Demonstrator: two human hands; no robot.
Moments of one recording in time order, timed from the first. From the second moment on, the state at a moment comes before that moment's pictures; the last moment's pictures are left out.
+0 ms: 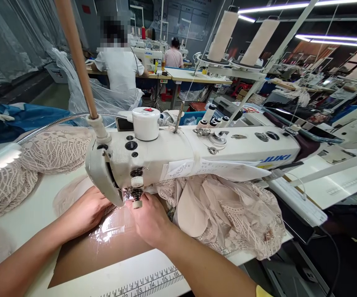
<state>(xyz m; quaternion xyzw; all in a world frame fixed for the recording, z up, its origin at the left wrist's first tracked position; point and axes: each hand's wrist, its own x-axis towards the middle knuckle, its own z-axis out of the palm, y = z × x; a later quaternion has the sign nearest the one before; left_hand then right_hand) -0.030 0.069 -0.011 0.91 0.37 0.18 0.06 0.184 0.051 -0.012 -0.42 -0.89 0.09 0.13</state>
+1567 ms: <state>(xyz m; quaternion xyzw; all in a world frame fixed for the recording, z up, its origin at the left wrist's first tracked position) -0.021 0.040 -0.013 0.91 0.39 0.11 0.03 0.178 0.050 -0.007 -0.43 -0.90 0.06 0.11</state>
